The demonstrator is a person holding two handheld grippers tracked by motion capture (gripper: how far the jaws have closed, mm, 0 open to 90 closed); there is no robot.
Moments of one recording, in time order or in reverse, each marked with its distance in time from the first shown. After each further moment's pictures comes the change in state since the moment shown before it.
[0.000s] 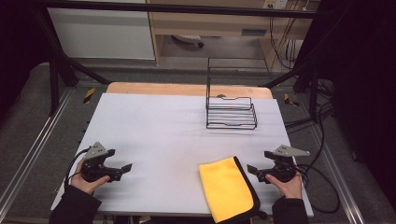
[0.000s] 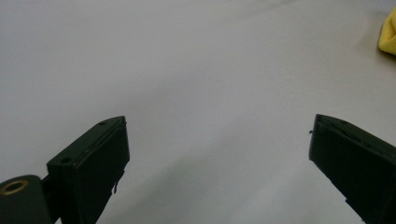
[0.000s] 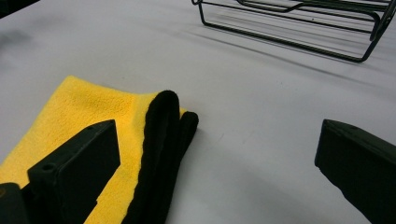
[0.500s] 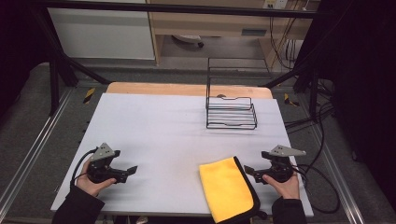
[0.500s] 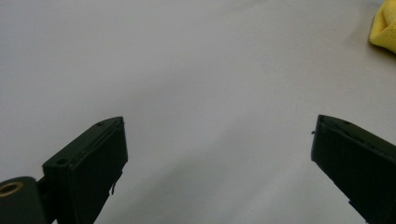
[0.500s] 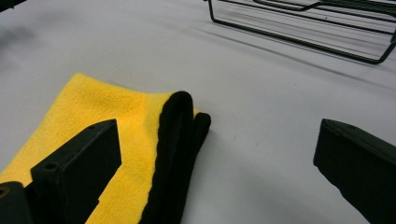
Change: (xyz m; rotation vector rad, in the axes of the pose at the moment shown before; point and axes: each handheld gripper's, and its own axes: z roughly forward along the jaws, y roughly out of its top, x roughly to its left) left arm -0.017 0.005 0.010 0.024 -0.011 0.031; right arm 0.009 0.004 0.004 0.022 0.004 -0.016
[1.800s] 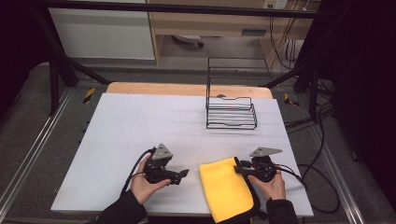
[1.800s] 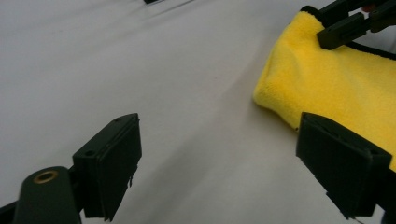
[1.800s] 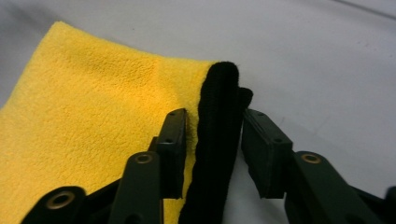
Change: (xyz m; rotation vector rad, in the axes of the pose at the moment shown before) left arm -0.123 0.064 0.085 0.047 -0.143 0.025; right arm 0.020 -0.003 0.042 0.177 0.005 -0.017
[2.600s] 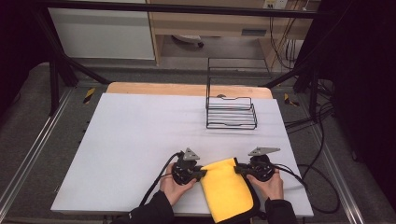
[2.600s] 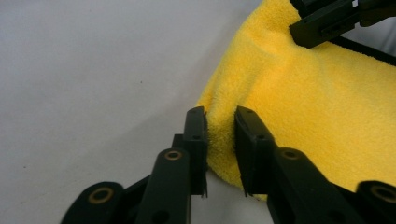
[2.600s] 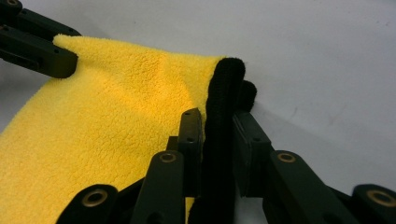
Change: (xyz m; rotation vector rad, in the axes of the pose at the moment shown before) left arm -0.037 0.011 0.059 0.103 -0.061 -0.070; right arm 0.001 0.001 0.004 0.046 0.026 0.054
